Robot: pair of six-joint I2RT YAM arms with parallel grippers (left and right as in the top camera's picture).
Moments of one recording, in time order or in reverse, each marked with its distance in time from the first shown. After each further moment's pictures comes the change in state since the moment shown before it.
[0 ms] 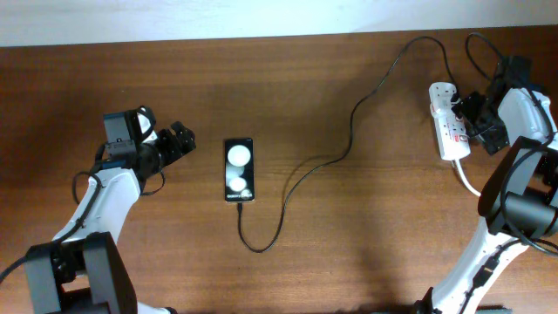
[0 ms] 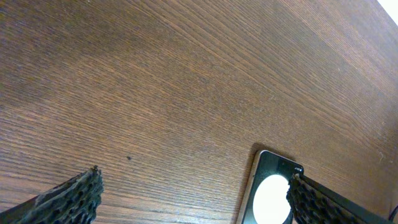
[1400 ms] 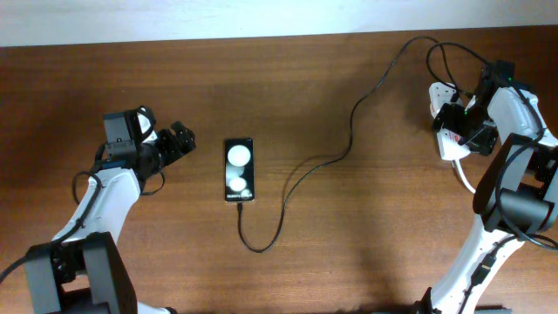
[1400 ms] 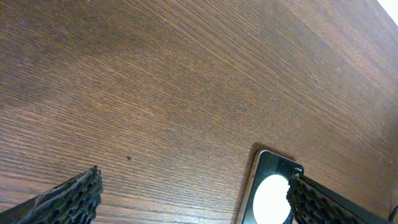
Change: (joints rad) left arm 0.000 0.000 0.000 0.000 0.000 0.000; right arm 0.032 0.017 -0.008 -0.093 -0.098 -0.412
